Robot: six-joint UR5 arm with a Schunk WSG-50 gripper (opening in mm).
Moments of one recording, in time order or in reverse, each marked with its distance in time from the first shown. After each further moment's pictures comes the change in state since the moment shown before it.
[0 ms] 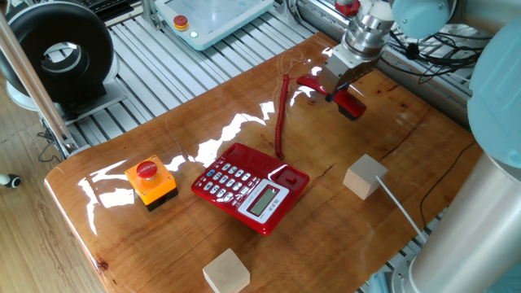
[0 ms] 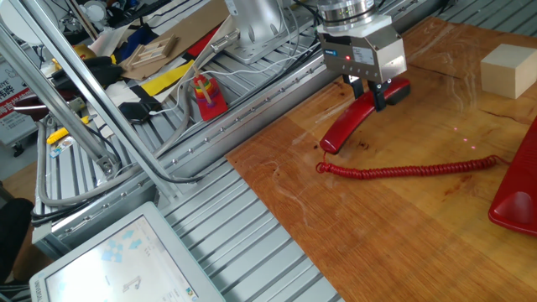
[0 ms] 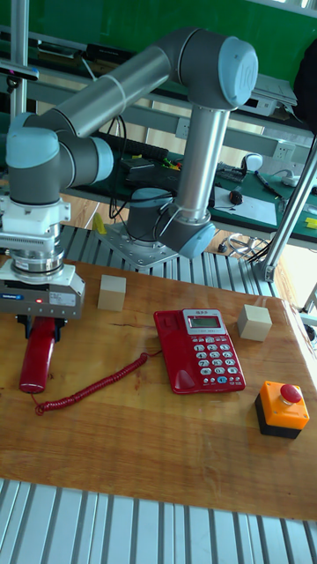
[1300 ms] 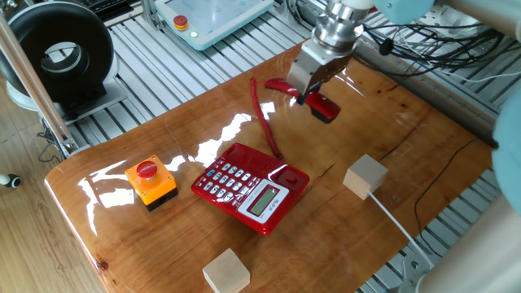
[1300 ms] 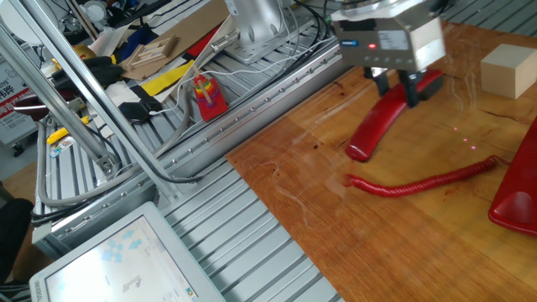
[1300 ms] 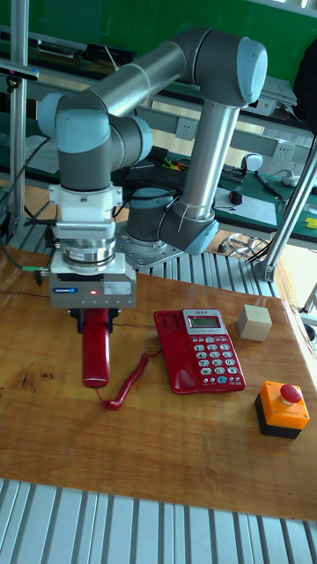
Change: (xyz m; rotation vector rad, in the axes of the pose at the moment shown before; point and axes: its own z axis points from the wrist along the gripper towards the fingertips) arm -0.005 0.113 -0.034 -0.079 0.021 -0.123
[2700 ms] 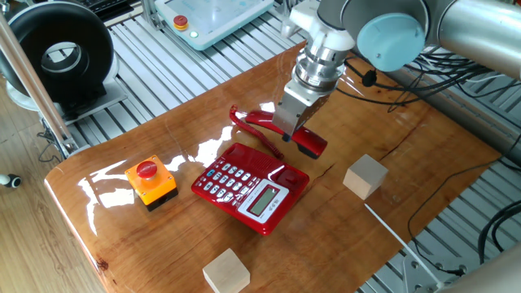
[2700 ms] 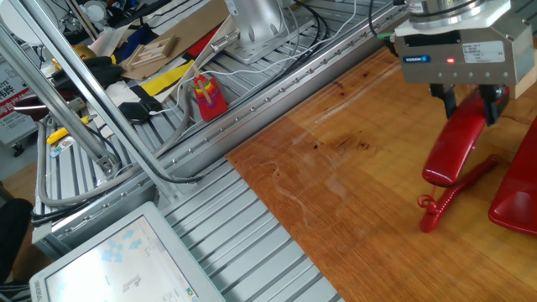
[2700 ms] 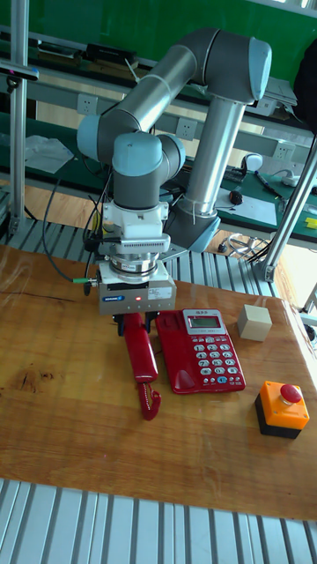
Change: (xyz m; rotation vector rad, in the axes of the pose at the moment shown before) arm 0.037 0.054 0.037 0.041 0.036 -0.107
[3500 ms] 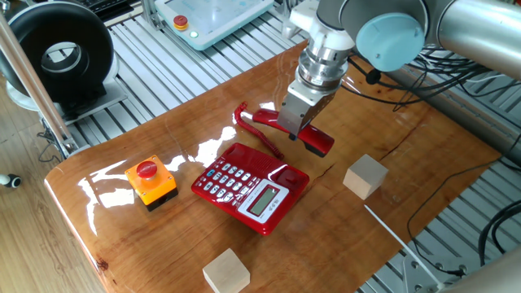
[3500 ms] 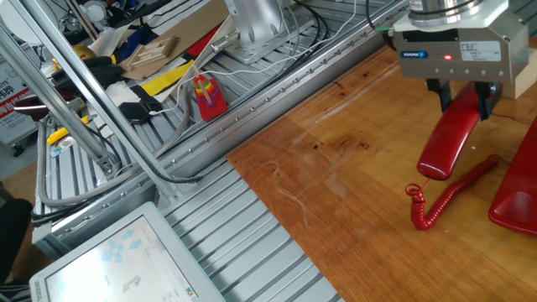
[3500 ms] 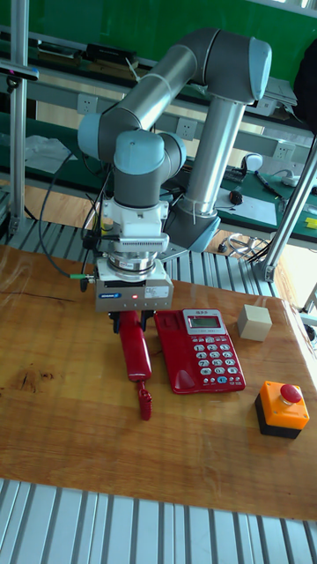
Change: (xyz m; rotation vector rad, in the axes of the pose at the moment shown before) arm 0.003 -0.007 -0.004 0.024 0.014 0.018
